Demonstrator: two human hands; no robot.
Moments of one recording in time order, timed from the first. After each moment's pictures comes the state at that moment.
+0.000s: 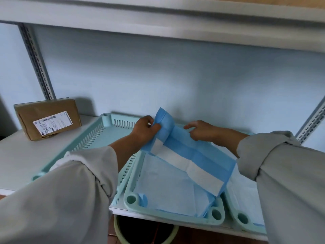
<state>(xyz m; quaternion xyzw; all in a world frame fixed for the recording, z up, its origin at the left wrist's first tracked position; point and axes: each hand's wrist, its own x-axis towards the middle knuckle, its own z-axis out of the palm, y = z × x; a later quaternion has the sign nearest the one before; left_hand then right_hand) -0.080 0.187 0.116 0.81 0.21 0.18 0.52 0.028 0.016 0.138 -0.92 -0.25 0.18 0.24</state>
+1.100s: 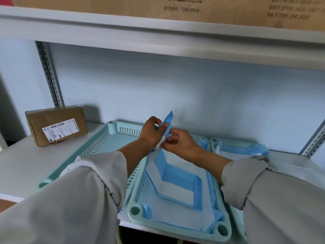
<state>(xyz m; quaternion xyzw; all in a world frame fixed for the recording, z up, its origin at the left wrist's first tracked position) -0.070 0.185 0.132 0.78 0.20 0.24 0.54 -0.016 0.069 0.112 -0.78 -0.37 0.12 0.48</state>
